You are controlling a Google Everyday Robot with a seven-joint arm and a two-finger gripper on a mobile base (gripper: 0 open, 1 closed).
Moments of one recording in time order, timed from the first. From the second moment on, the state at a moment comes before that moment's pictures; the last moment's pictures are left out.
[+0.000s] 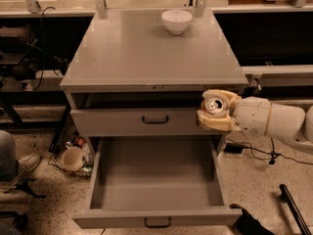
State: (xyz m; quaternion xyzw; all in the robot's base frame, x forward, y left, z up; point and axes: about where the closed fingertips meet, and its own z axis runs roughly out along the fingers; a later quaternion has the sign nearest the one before) arm 0.533 -0.143 0.831 -0.47 0.60 0.27 0.59
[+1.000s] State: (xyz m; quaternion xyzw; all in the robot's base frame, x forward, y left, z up) arm 0.588 -0.163 0.937 -0.46 0.58 0.25 0.62
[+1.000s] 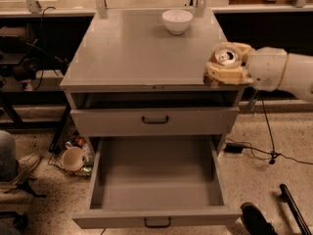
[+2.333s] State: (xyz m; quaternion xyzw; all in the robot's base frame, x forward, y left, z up) arm 0.718 -0.112 0.952 -0.44 0.65 0.29 0.55
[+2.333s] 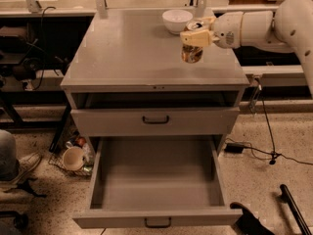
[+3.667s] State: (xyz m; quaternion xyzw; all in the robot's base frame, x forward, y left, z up) arm 0.777 -0.084 0.899 -0.41 0.68 0.34 0.50
